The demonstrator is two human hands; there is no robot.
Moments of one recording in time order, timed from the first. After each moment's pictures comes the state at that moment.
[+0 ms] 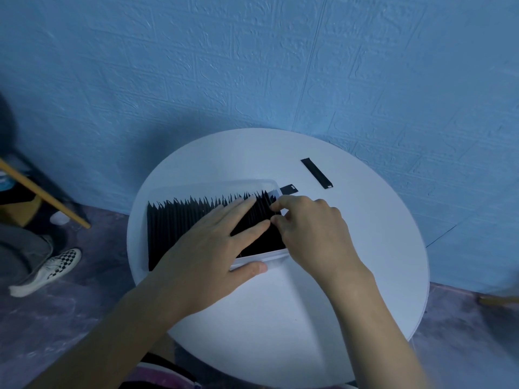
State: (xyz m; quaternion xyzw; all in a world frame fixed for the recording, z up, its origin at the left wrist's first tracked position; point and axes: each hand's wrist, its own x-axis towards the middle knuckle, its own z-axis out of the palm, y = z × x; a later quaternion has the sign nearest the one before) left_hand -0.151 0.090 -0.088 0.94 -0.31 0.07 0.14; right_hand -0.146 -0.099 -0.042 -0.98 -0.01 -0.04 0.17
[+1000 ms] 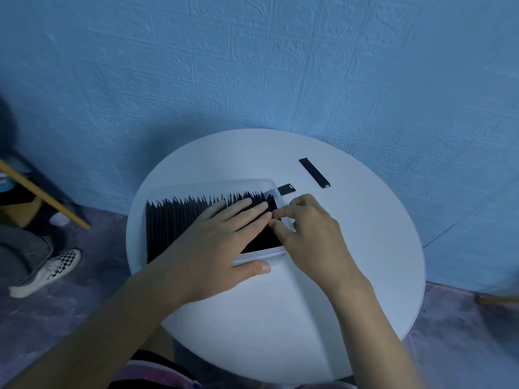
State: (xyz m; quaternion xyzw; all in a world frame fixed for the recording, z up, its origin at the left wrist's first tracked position) left_hand -0.142 0.085 -0.082 0.93 -0.35 0.06 0.10; right_hand -0.153 -0.111 -0.059 -0.96 -0.02 -0.05 0.26
